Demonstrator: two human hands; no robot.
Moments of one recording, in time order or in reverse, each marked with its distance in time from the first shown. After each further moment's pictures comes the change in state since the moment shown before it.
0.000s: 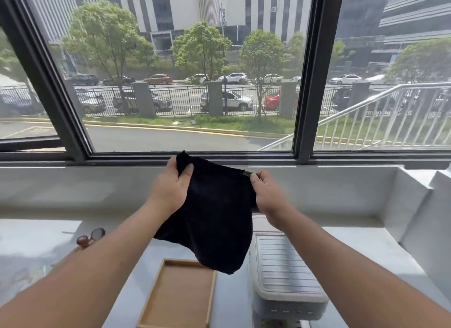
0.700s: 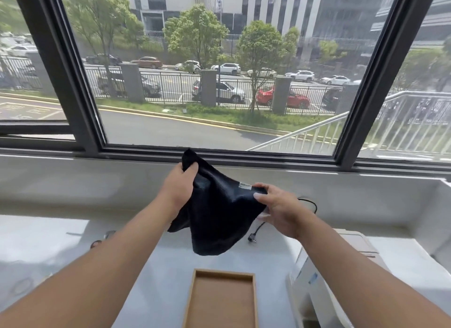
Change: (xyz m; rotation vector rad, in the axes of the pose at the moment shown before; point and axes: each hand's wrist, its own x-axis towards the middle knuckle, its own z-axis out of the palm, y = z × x) left_hand 0.088 -0.129 -0.098 -0.497 -0.137 -0.374; right_hand 0.062 0.007 0.149 0.141 -0.185 0.226
